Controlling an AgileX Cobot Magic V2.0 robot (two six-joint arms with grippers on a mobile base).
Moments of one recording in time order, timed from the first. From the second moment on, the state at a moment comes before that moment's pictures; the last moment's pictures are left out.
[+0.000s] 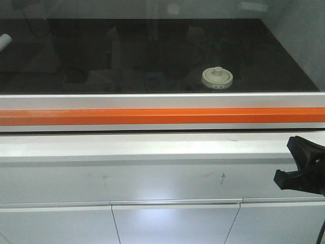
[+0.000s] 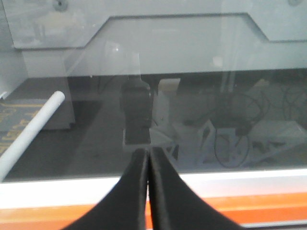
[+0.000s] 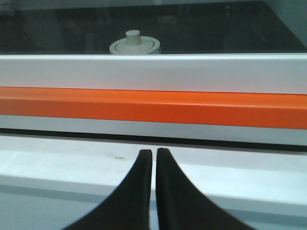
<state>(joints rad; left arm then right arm) 0.00 0.72 -0.72 0.01 0.24 -0.06 0.14 0.86 -0.28 -0.16 -0.25 0.19</state>
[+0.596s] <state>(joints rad) 0.00 0.72 -0.72 0.01 0.25 -0.06 0.14 1.21 -0.21 0.15 -0.71 -0.12</state>
